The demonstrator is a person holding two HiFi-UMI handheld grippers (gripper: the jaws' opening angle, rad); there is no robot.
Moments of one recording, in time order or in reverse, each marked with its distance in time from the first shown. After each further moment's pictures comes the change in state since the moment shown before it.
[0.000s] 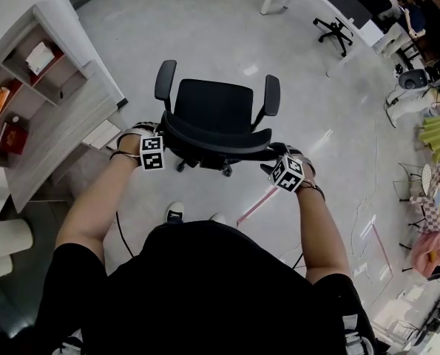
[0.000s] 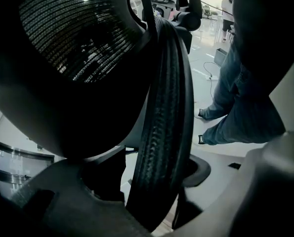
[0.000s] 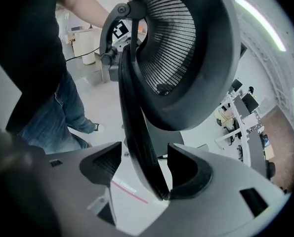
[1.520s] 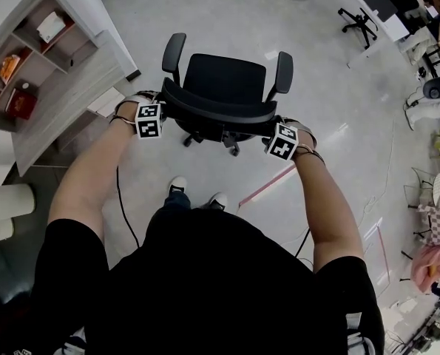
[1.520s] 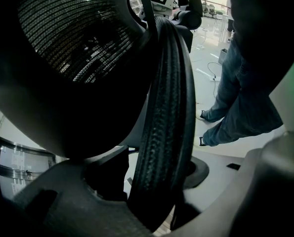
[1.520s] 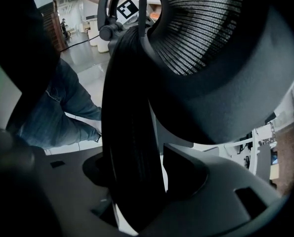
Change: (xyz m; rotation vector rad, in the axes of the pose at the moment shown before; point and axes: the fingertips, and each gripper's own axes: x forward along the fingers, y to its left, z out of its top) left arm 0.003 -0.004 0.009 -0.034 0.019 0.017; right arm 0.039 -0.001 -0.012 -0.159 0.091 0.127
